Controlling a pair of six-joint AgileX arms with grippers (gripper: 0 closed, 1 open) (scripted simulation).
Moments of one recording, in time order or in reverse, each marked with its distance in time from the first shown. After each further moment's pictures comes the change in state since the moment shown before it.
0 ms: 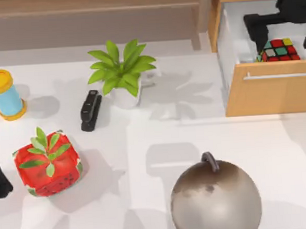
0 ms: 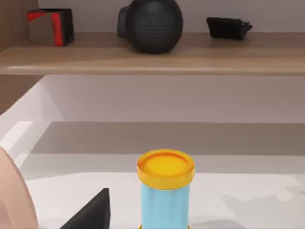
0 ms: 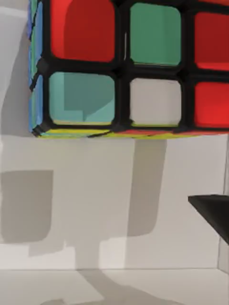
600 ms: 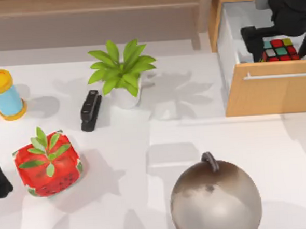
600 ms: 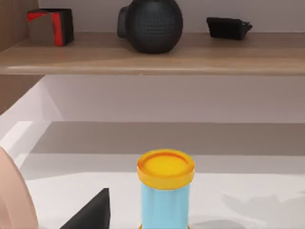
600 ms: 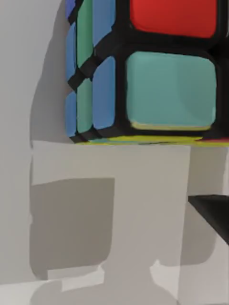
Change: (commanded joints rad) left arm 0.000 0.000 0.000 0.000 0.000 0.000; right arm -0.020 0.056 -0.059 0.116 -0.002 -0.020
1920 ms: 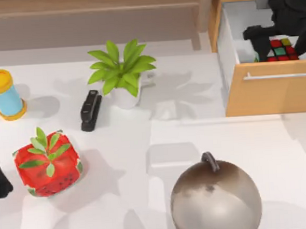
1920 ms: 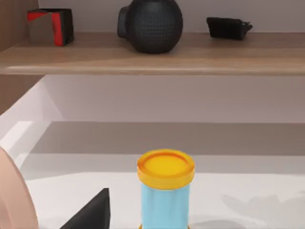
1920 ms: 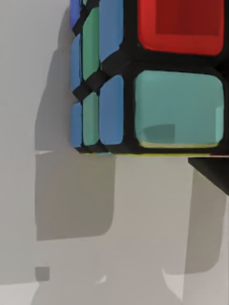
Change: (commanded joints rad) left arm 0.000 0.000 0.000 0.000 0.000 0.000; right arm 0.000 0.001 0.001 0.001 0.000 0.000
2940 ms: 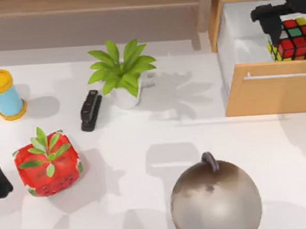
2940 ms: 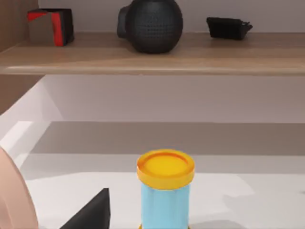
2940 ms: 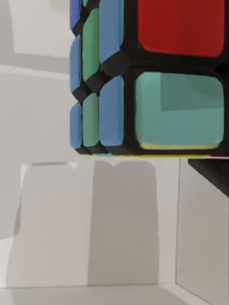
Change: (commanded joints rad) left arm 0.000 0.000 0.000 0.000 0.000 0.000; right arm 0.045 -0.114 0.081 -0.210 0.095 0.041
